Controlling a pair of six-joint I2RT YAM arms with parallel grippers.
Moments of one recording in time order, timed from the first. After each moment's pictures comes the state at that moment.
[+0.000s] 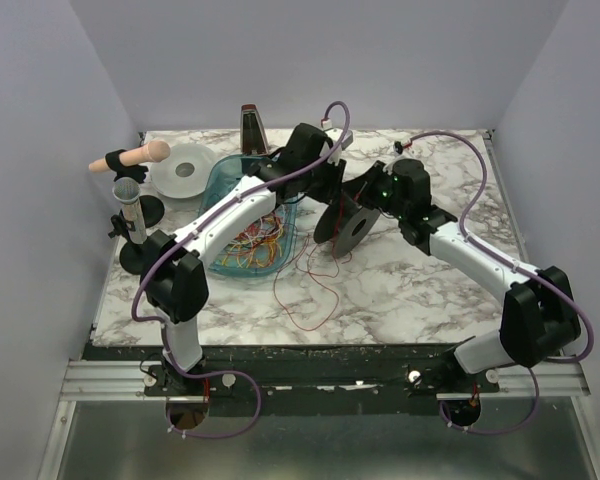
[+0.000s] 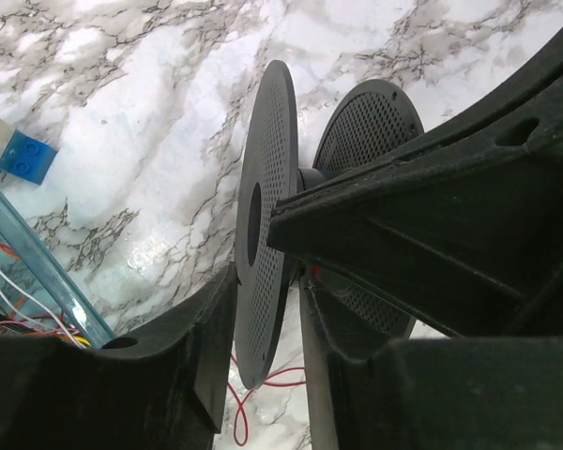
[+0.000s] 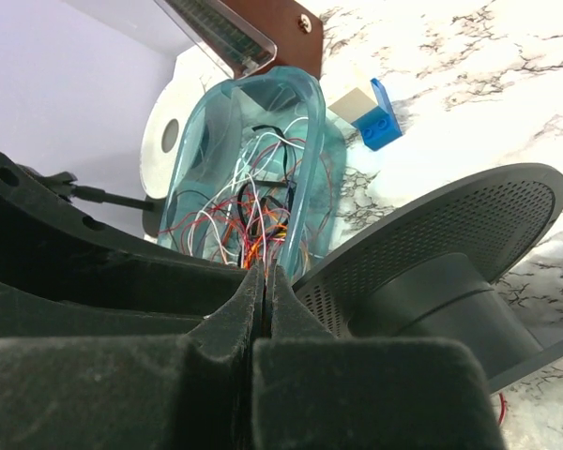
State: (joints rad) left arm -0.66 1.83 1.72 -0.55 0.20 -0.16; right arm 0.47 1.45 1.01 0.16 -0.07 0.78
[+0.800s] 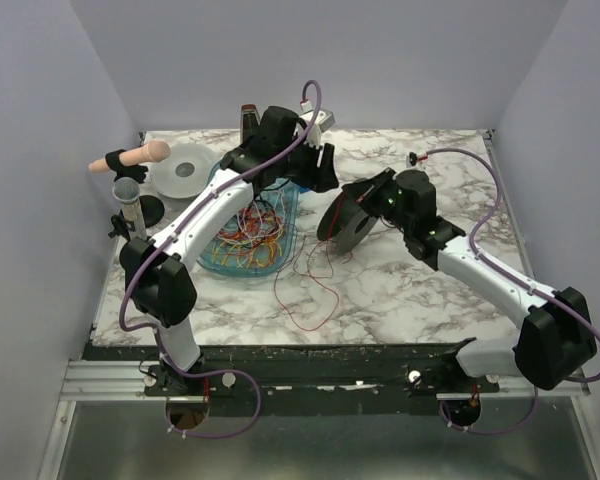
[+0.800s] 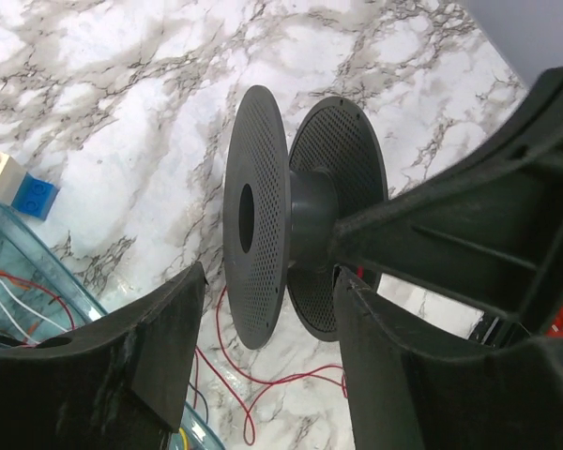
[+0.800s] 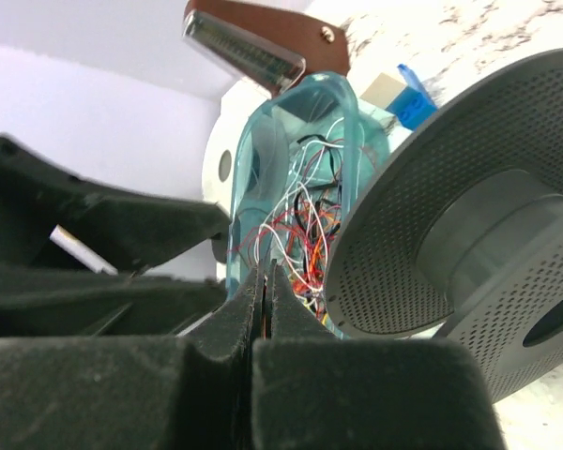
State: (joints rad) left arm -0.56 1.78 1.74 -0.53 0.41 -0.15; right arm 0.53 1.32 0.94 0.14 0.04 1.02
